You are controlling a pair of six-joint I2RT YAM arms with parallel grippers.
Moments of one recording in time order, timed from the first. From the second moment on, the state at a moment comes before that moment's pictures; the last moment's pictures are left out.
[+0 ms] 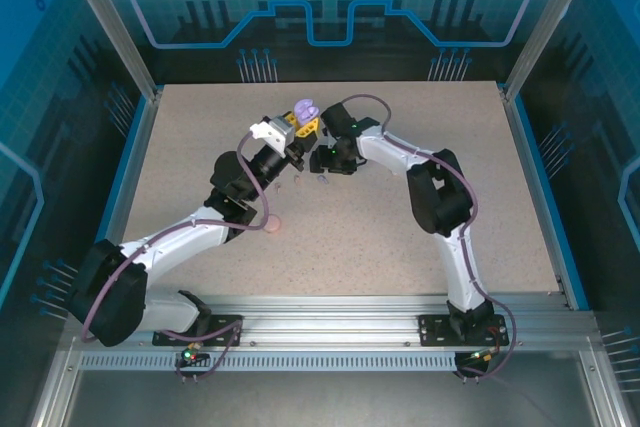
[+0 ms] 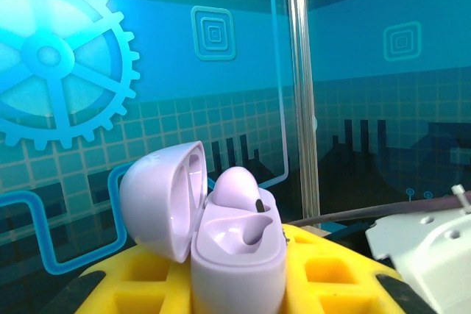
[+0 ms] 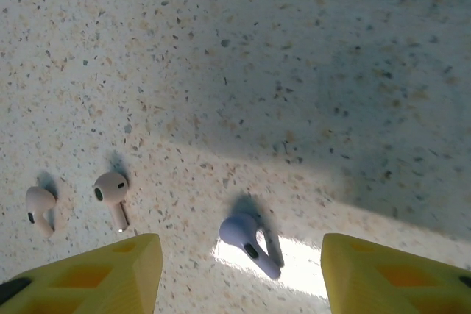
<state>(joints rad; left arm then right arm) -0.55 1.31 0.75 0.89 0.12 0.07 0.56 2.26 1.83 -0.75 -0.19 0.51</state>
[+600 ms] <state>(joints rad) -0.55 1.31 0.75 0.89 0.12 0.03 0.60 2.27 1.79 -0.74 -0.26 0.52</state>
